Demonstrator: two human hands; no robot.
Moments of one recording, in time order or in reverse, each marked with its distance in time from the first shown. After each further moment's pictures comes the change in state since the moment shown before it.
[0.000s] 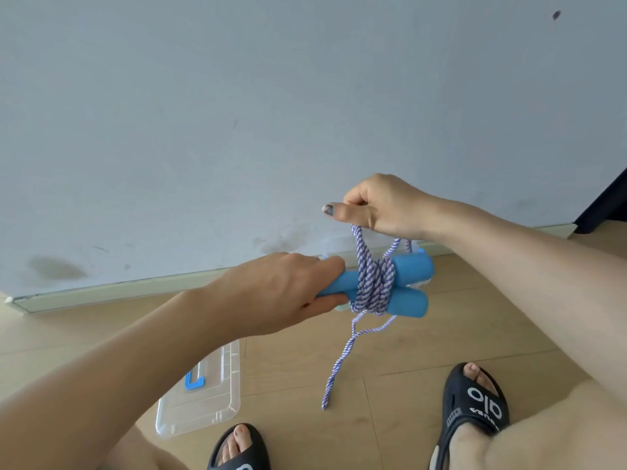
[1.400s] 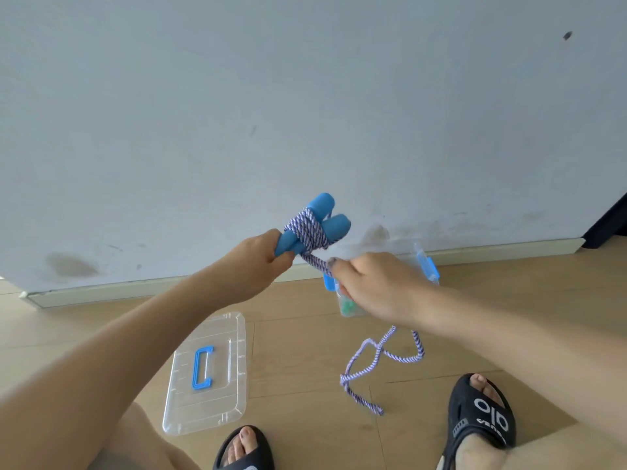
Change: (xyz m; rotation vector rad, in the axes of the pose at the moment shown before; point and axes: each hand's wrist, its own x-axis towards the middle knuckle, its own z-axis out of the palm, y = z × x) left_hand -0.007 -0.064 0.014 -0.409 0.101 -0.625; right_hand -0.046 -0.043 0.066 0.182 -0.066 0.262
